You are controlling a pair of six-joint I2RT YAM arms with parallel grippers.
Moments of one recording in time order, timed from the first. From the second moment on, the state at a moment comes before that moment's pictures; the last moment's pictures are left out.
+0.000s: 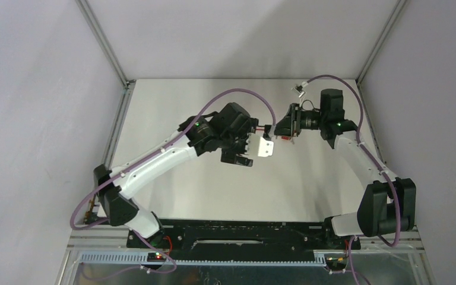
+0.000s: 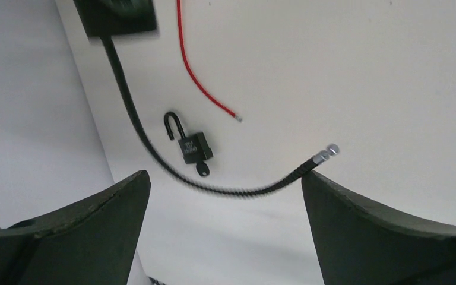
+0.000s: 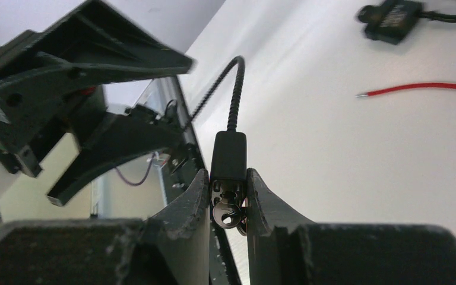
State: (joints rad) left arm -0.94 1.56 1.60 -0.91 0.00 0.92; right arm 0.17 1.39 1.05 -0.17 -1.16 0.31
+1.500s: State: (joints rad) left arm -0.84 1.32 1.22 -0.91 -0.22 0.75; right arm 0.05 1.91 1.06 -0.31 -0.90 0.23
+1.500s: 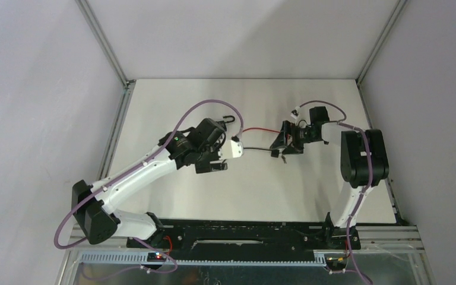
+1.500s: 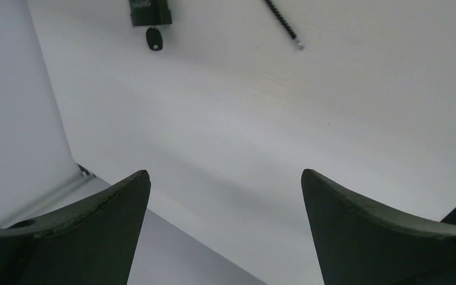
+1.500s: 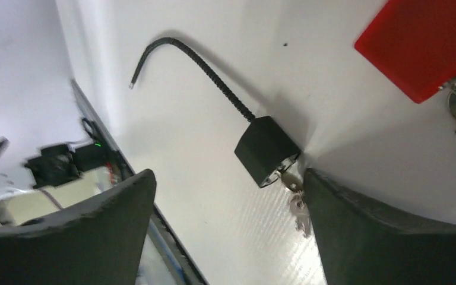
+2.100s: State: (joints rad) left arm -0.24 0.91 1.06 -0.55 -0.10 0.26; right arm -0.08 1.13 1.06 -0.55 -0.55 -0.14
